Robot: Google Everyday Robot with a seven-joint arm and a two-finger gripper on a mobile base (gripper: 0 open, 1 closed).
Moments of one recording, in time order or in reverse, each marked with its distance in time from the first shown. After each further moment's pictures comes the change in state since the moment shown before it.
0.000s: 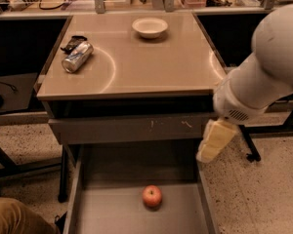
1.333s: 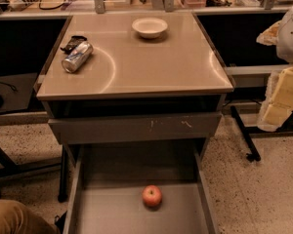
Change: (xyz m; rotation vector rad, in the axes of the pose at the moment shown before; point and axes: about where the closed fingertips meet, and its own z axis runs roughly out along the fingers) arm 0.022 -0.029 -0.141 0.017 0.071 -0.066
